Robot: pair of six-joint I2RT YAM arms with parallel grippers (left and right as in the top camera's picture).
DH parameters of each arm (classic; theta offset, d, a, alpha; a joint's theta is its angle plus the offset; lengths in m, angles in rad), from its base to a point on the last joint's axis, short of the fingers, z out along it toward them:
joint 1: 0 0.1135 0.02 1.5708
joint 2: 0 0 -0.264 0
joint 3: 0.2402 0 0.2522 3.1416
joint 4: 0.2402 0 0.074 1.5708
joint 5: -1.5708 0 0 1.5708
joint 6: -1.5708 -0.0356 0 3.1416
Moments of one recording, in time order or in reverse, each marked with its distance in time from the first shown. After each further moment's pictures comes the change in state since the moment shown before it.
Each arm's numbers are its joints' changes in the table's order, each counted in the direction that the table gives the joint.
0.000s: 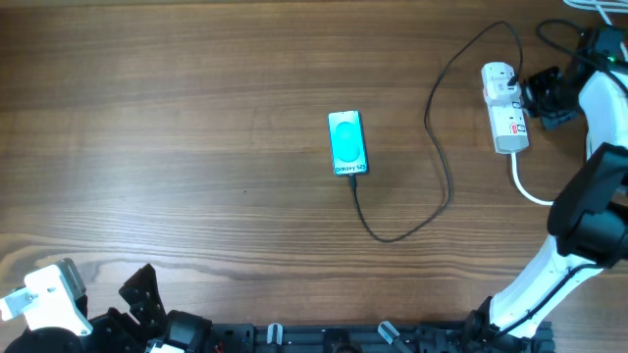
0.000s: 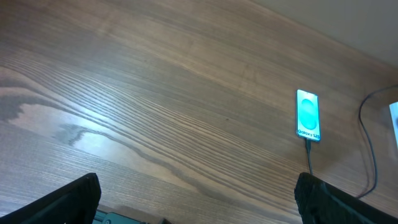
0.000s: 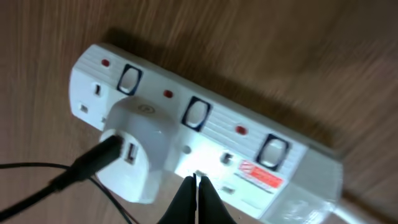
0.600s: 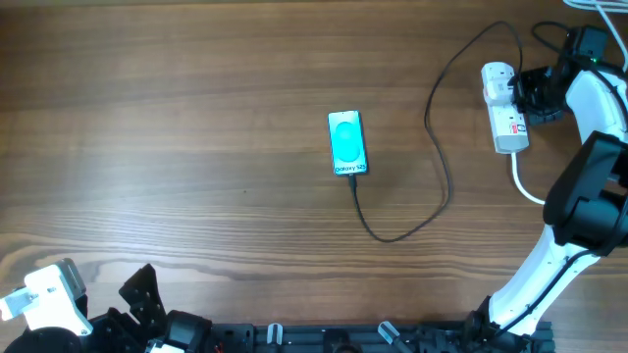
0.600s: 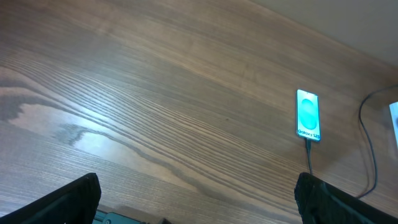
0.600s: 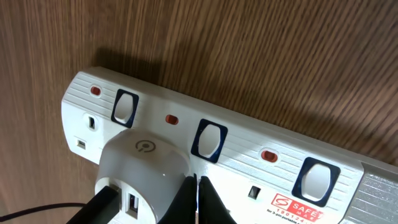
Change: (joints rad) left arm 0.000 0.000 0.000 0.000 0.000 0.000; right arm 0.018 -0.072 0.004 -0.087 -0.004 -0.159
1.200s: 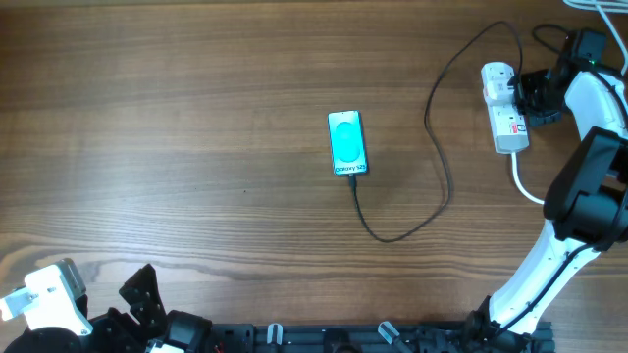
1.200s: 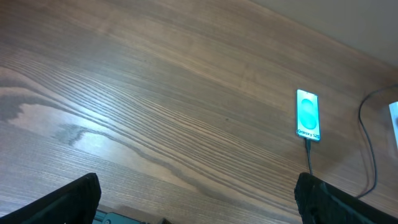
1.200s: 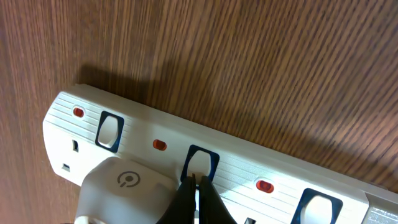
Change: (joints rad) left arm 0.000 0.000 0.000 0.000 -0.001 0.000; right arm -0.008 -0.042 0.009 -0.022 -0.013 0.006
